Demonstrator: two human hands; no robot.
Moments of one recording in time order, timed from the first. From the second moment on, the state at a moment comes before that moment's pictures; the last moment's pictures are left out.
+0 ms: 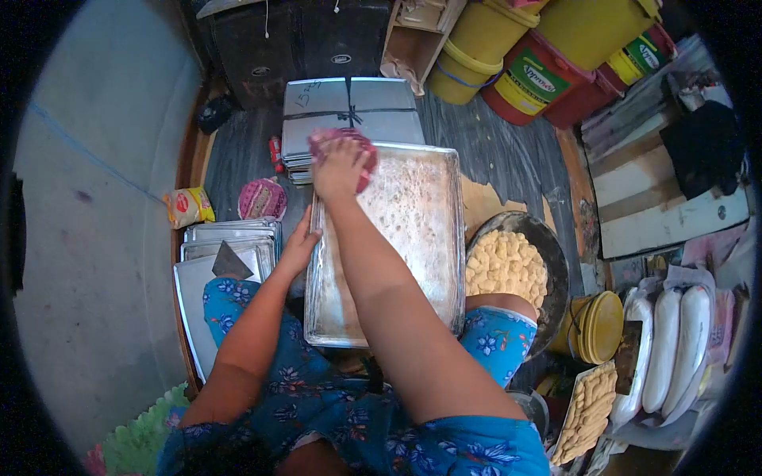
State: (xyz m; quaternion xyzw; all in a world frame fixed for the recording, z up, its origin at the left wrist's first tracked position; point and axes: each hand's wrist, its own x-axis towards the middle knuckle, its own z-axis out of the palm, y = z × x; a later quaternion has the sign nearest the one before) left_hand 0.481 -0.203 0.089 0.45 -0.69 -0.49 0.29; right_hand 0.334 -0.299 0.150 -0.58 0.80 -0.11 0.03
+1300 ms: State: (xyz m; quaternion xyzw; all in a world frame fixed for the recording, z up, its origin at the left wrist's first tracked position) left_hand 0.467 -0.192 0.088 0.47 -0.72 -0.41 0.31; right_hand 0.233 0.003 0.152 -0.58 0.81 -0.07 -0.03
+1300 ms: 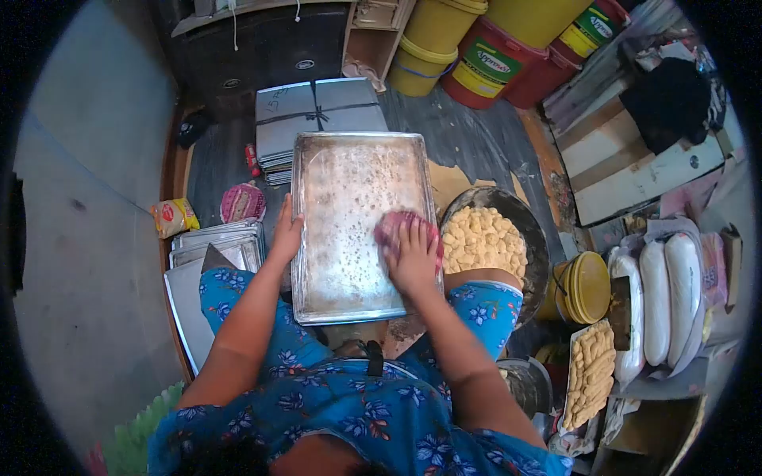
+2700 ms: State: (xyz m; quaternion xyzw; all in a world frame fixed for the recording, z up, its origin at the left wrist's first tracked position) left_hand 0.402 0.022 0.179 0.10 -0.91 -0.41 0.02; right_hand 0.217 0.155 0.211 -0.12 0.38 -0.83 0.39
